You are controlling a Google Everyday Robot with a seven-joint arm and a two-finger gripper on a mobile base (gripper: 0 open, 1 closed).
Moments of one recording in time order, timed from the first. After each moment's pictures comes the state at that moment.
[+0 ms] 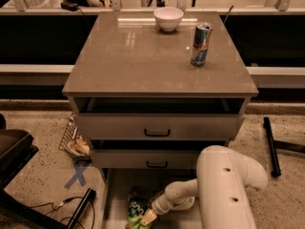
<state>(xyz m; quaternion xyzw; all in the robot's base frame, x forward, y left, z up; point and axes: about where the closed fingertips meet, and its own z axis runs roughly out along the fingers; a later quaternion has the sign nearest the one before) 0.490 0.018 0.127 -0.51 0.81 0.22 0.20</state>
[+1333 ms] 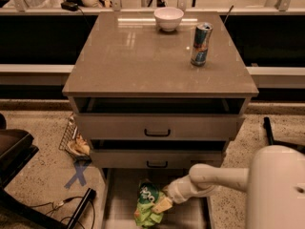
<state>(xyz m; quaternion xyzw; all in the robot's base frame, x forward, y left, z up) 0.479 -0.037 0.281 -0.48 0.80 0.31 0.19</state>
